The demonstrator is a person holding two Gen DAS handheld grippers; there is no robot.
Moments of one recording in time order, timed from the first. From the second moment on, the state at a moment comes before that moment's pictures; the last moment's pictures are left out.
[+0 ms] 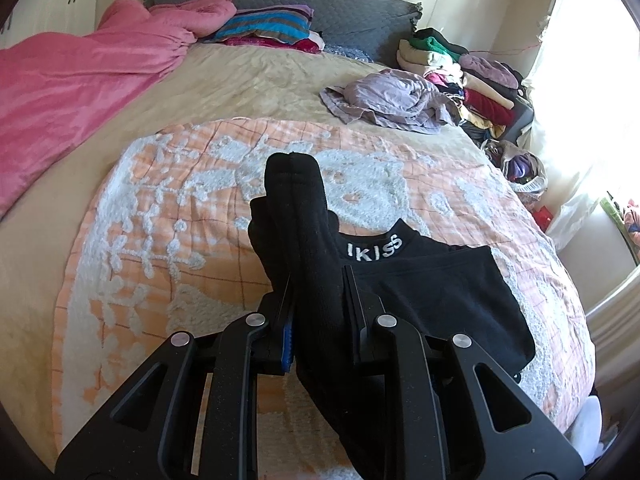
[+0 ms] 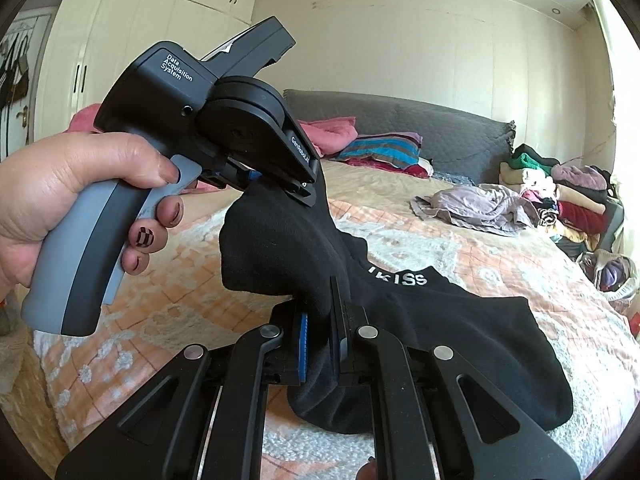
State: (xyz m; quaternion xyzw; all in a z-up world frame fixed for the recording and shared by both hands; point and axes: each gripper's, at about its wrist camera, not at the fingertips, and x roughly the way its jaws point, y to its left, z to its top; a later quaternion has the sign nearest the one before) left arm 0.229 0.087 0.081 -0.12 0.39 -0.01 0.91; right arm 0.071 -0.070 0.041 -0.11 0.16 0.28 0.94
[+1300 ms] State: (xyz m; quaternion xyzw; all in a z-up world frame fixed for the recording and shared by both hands) left arm 0.257 0.004 0.089 -0.06 0.39 -0.05 0.92; right arm 0.074 -0.138 0.050 -0.05 0.17 0.23 0.96
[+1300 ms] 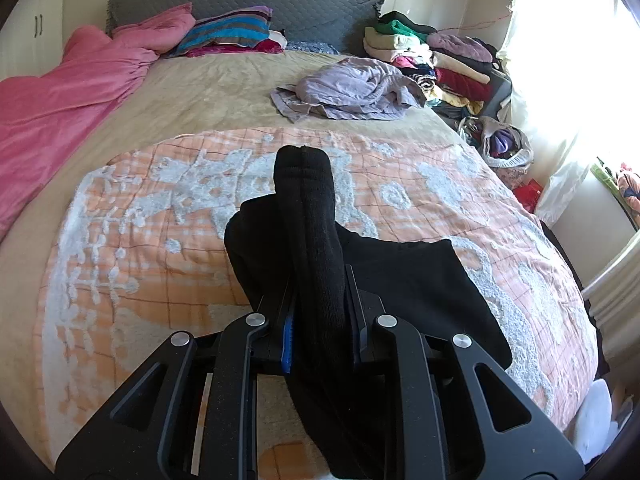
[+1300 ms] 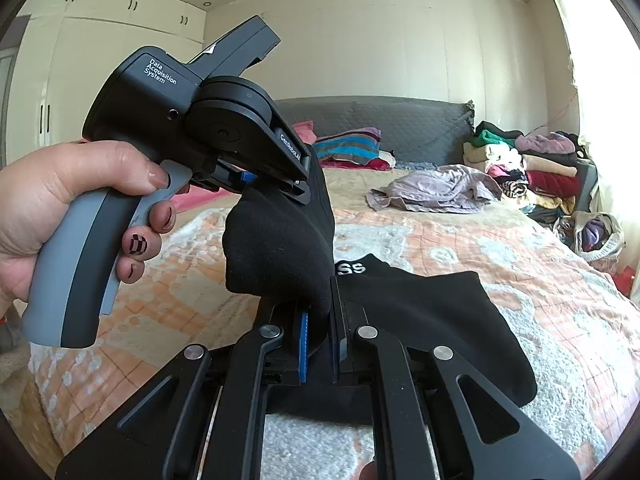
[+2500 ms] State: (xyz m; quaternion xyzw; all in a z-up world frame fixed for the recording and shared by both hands) left arm 0.287 -0.070 0.076 -0.03 0.41 -0.09 0.91; right arm 0.083 -0.181 0.037 -0.01 0.19 0.18 0.97
